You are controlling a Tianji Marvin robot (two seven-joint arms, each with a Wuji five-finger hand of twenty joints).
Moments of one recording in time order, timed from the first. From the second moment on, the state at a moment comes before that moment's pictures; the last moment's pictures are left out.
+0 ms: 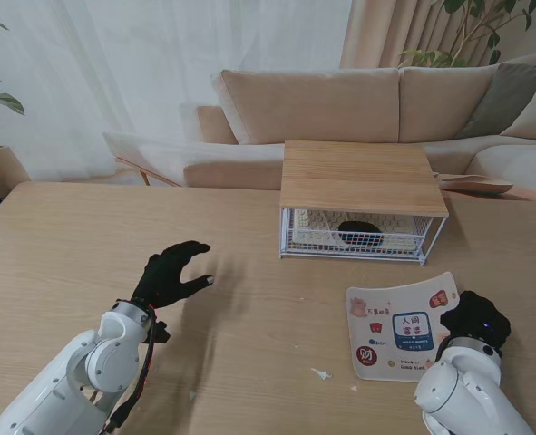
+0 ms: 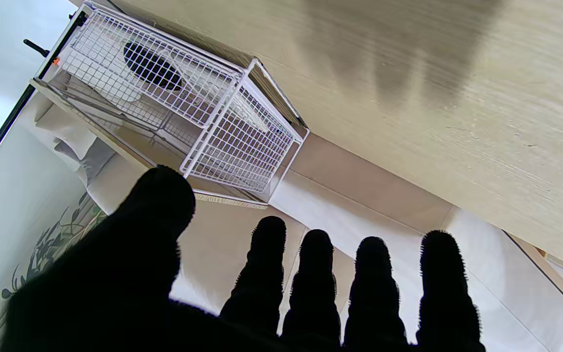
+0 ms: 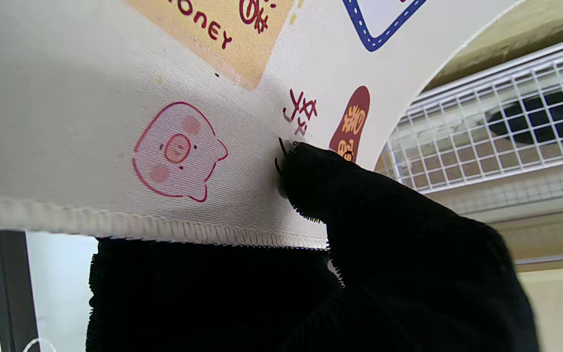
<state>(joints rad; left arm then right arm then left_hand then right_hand) 1.54 -1.13 -1.18 -1.45 0.63 -0.13 0.18 -1.84 -1.19 1.47 -1.67 -0.76 0.65 -0.40 0.50 -0.28 0.58 -0.12 0.25 0.08 0.43 0.28 0.23 0.07 0.33 0.27 0.13 0.12 0.32 0.36 -0.08 0.28 0.85 0.42 0.81 -0.57 0.89 -0.18 0.79 0.19 0.92 0.54 1.07 0.20 1.05 0.62 1.01 0.23 1.21 0.62 0.50 0.27 1.30 0.72</state>
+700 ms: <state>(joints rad) 1.55 -1.12 -1.20 -1.48 0.63 -0.11 0.17 -1.81 -1.17 1.51 -1.55 -0.86 0.63 -0.44 0.50 -0.27 0.58 -0.12 0.25 0.08 0.43 0.28 0.23 0.07 0.33 0.27 0.13 0.12 0.31 0.36 -0.08 0.28 0.85 0.42 0.81 -0.56 0.88 -0.18 0.79 0.18 0.92 0.55 1.07 0.20 1.06 0.62 1.01 0.23 1.21 0.62 0.50 0.27 1.30 0.72</state>
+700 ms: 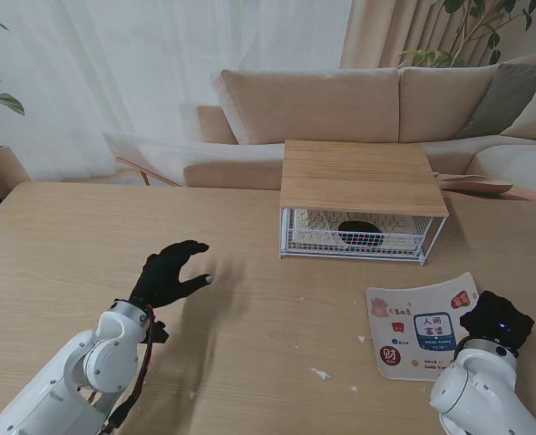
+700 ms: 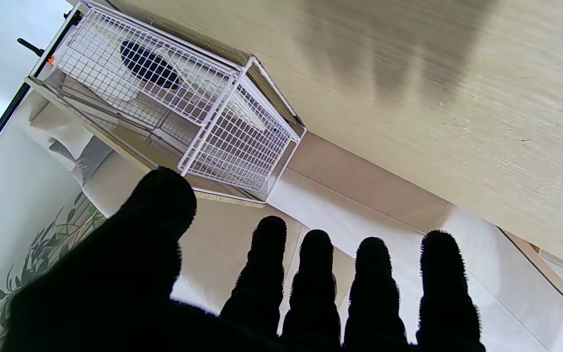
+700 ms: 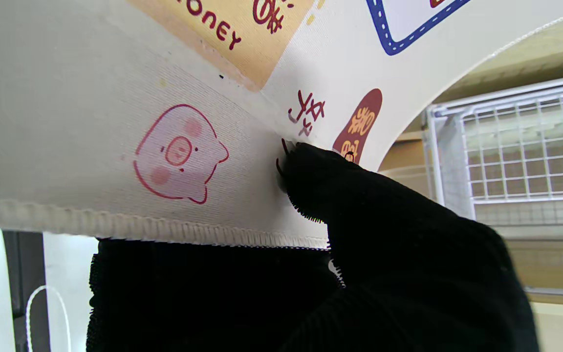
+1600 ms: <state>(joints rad) 1.55 -1.12 -1.20 -1.48 0.64 -0.11 0.17 -1.79 -1.19 1.52 -1.45 -0.85 0.65 -0.56 0.50 -0.27 0.58 -0.12 0.25 0.08 0.43 0.28 0.23 0.07 0.33 0.27 0.13 0.12 0.31 0.36 -0.08 0.28 0.84 0.42 0.64 -0.45 0.83 -0.13 0.42 0.13 0.52 0.58 0.46 0.16 0.90 0.44 0.49 0.16 0.77 0.46 0.16 0.13 1.07 0.58</state>
